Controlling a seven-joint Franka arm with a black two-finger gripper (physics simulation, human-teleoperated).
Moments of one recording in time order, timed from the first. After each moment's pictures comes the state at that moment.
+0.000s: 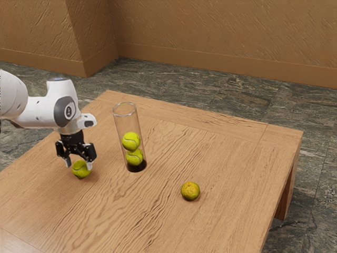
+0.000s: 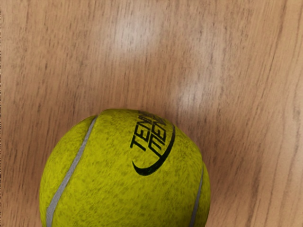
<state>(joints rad) -0.06 0.35 0.38 -2.01 -0.17 2.15 0.23</state>
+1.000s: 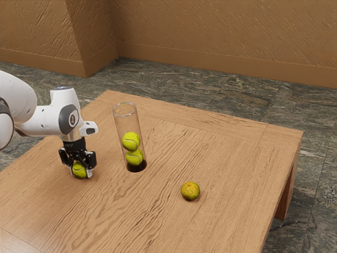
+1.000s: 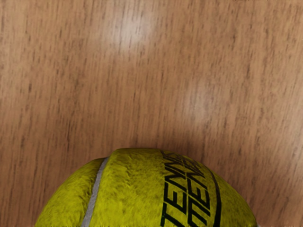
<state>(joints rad) -0.04 0.42 0.37 -2.00 -0.20 2.20 0.29</state>
